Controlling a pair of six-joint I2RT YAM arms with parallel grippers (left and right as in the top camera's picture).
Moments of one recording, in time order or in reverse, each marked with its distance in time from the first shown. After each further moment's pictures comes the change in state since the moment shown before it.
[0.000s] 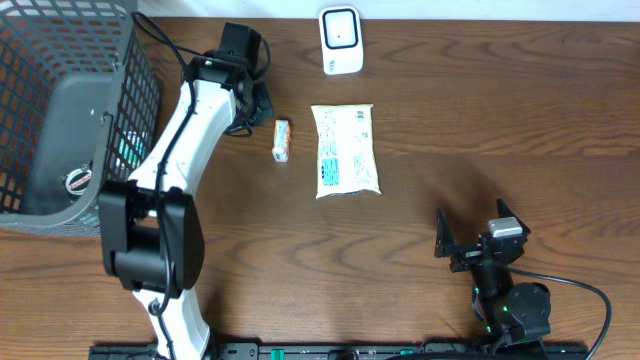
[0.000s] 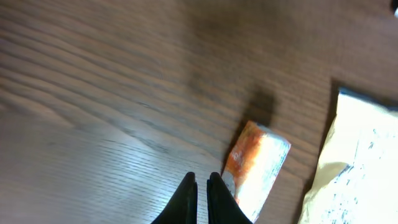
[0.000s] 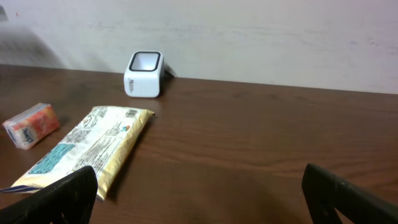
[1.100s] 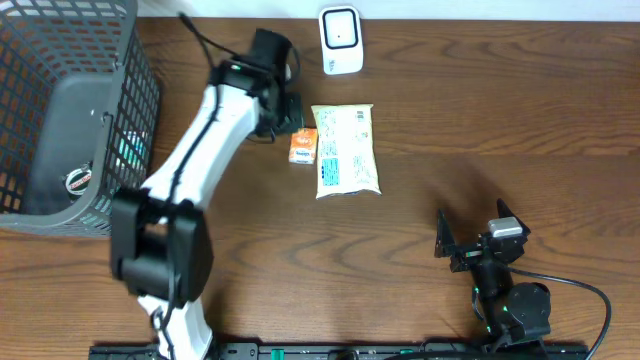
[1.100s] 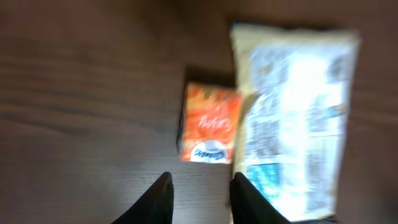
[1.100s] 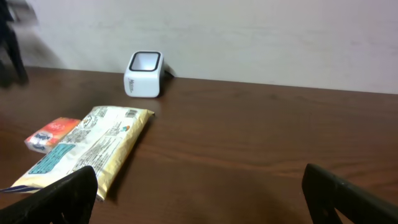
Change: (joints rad) left arm -0.096 -0.040 0.017 -0.027 0.151 0.111; right arm 0.000 0.000 0.000 0.000 0.000 0.000
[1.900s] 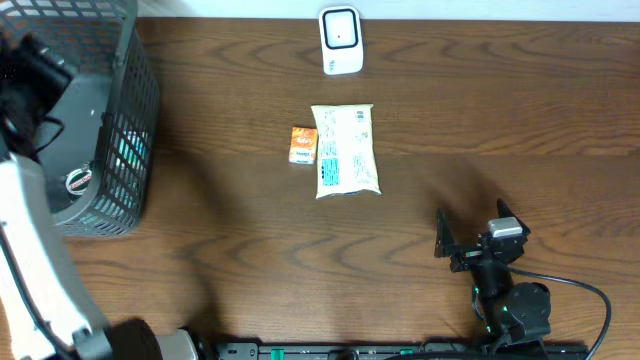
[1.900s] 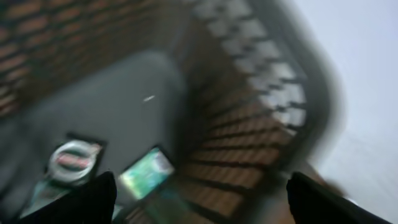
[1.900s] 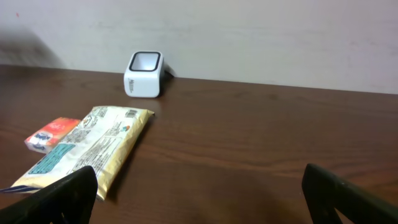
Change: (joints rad) left arm 0.783 -0.407 0.050 0.027 -0.011 -0.179; right arm 0.000 0.000 0.000 0.000 0.000 0.000
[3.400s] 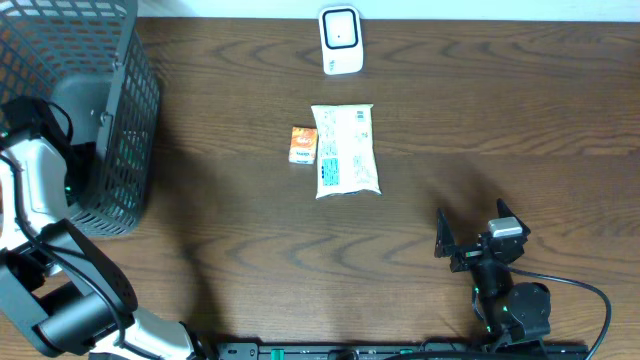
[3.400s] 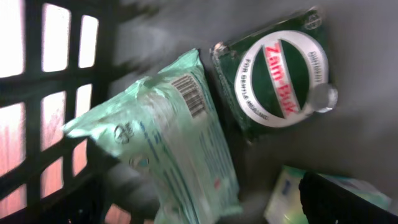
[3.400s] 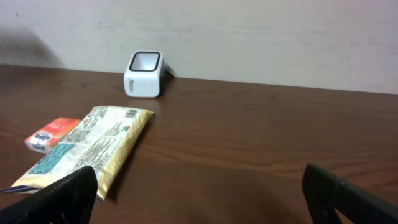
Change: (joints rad) left arm 0.062 0.246 -0.374 -0.057 -0.196 -0.669; right arm 0.000 0.000 0.000 0.000 0.000 0.000
